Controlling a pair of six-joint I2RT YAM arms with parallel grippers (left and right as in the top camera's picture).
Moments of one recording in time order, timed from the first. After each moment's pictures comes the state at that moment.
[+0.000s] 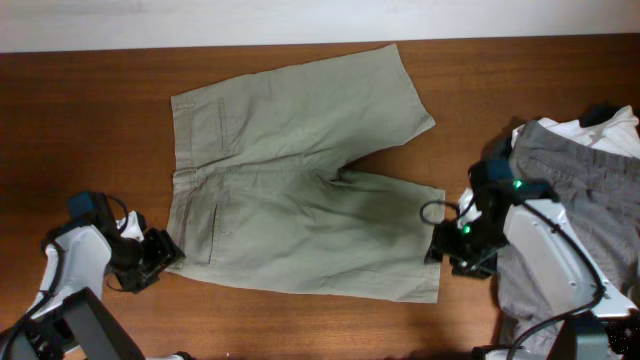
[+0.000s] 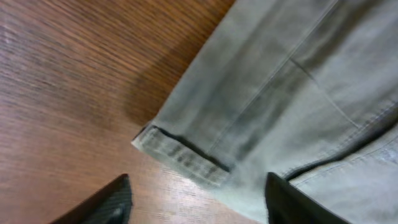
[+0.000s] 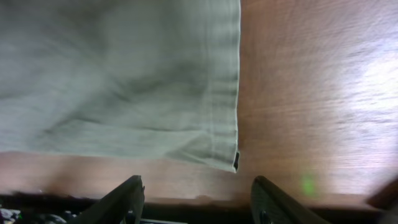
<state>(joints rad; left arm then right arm) 0.48 1.56 0.84 -0.88 0.24 -0.12 0.00 1.45 0.90 -1.16 -0.32 0.32</state>
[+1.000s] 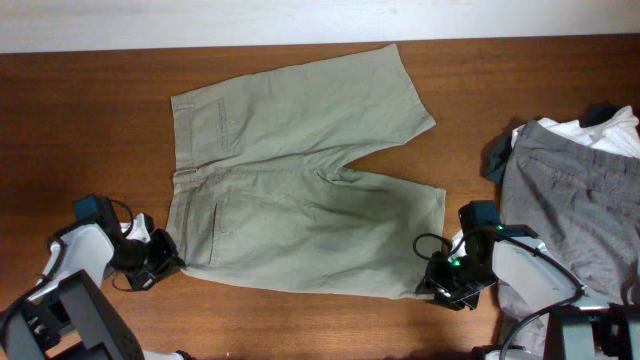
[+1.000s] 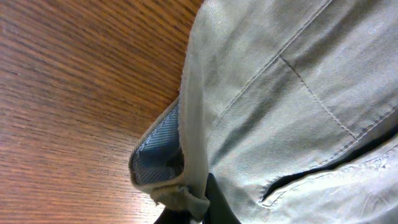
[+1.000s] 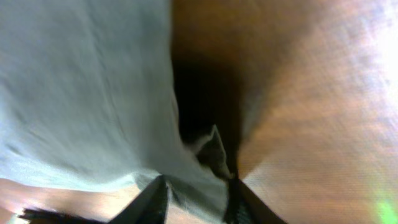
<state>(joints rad) 0.49 1.63 0.82 -0.83 0.34 -0.11 0.00 1.44 0.57 -0.82 -0.43 0.49</state>
